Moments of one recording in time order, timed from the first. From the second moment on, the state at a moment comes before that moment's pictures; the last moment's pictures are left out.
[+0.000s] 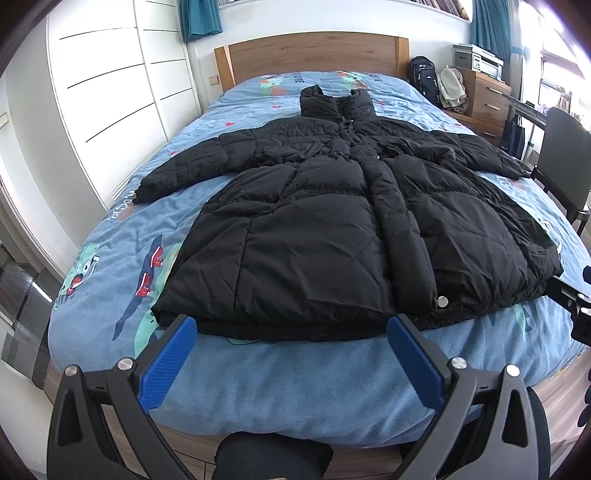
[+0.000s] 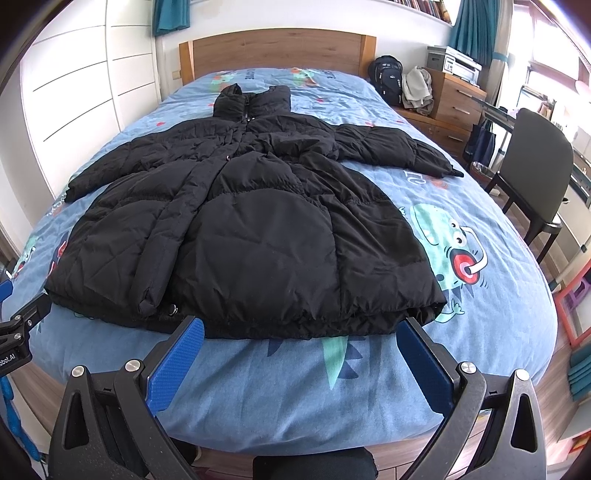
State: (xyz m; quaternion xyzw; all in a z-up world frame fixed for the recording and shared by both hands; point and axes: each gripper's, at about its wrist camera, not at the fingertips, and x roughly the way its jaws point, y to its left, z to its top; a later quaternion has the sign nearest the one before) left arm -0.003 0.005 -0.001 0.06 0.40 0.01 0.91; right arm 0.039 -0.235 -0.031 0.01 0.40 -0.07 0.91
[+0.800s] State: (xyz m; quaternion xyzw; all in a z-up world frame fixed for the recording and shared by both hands) left arm 0.002 0.018 0.016 0.05 0.42 -0.02 0.91; right arm 0.040 -0.259 -0.008 0.04 0.35 -0.07 0.93
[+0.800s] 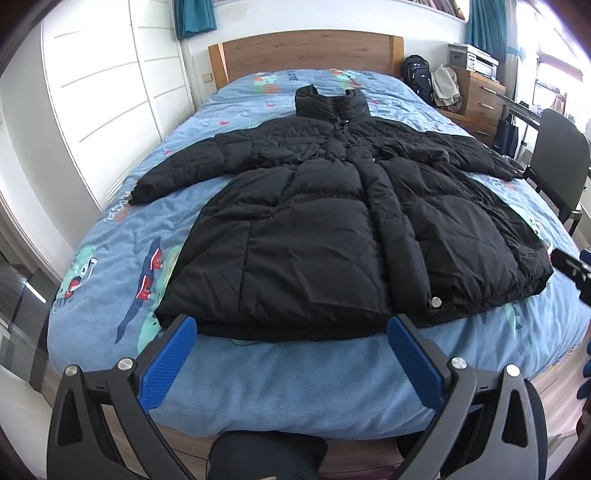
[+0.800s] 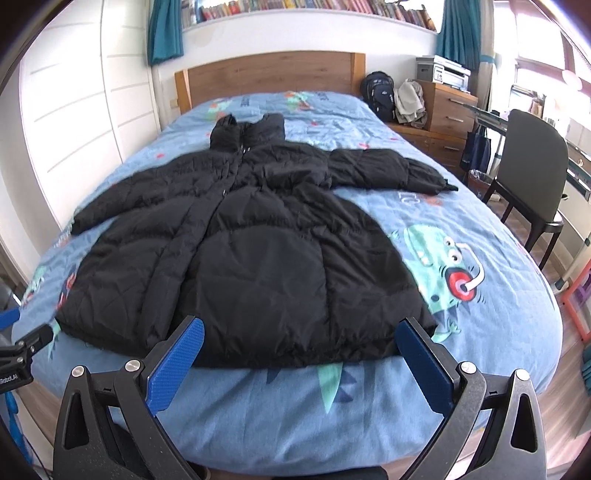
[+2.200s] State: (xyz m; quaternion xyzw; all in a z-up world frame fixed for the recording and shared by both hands) left arm 0.232 0.062 -0.062 -0.04 0.52 0.08 0.85; right arm 0.383 -0.626 -0.137 0.51 0.28 -0.11 0.81
